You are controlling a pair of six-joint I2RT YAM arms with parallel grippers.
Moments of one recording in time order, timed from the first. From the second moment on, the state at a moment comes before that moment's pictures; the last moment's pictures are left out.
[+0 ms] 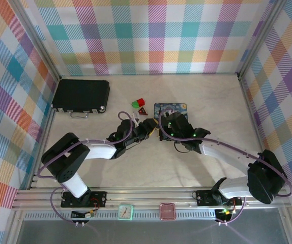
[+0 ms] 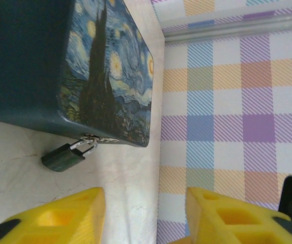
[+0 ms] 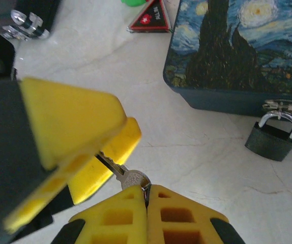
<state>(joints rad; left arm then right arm) -0.74 1.65 0.65 0.76 0.17 -1.38 0.76 1.31 0.84 -0.26 0.03 0.66</state>
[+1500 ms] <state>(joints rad) -0.62 1.48 0.77 0.82 0.56 -0.87 0.40 1.20 0.83 0.07 -0.88 0.43</state>
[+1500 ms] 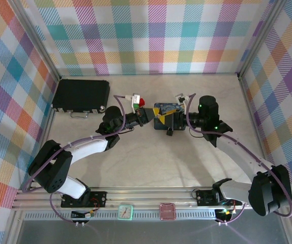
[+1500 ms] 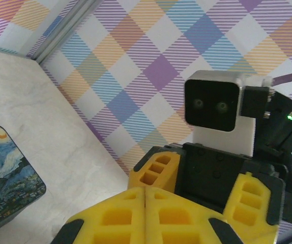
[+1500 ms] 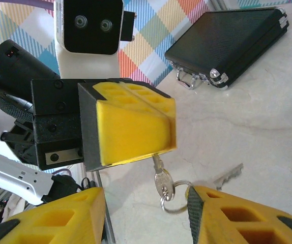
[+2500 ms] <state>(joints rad) -0.63 1.44 0.75 0.86 0.53 -0.90 0.42 1.28 0.79 0.32 -0.94 0.58</state>
